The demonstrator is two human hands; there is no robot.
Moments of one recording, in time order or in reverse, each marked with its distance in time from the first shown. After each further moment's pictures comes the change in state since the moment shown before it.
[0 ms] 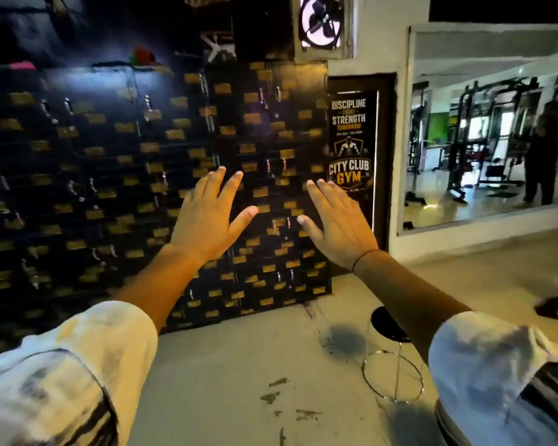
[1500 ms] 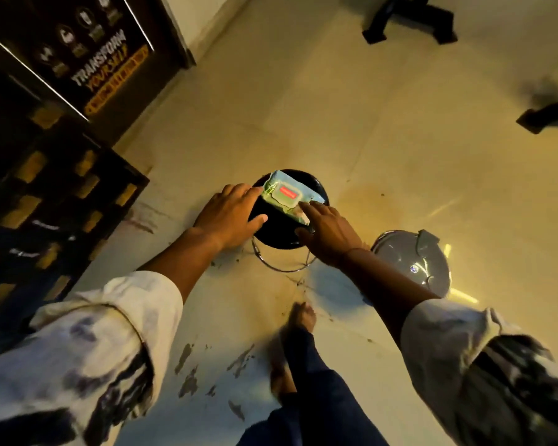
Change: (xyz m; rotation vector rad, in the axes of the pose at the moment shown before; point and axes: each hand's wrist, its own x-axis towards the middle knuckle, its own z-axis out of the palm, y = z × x) left_hand 0.313 0.329 0.976 -0.403 -1.084 0.799; right_hand -0.148 0.668 0.566 0.004 -0.694 1.192
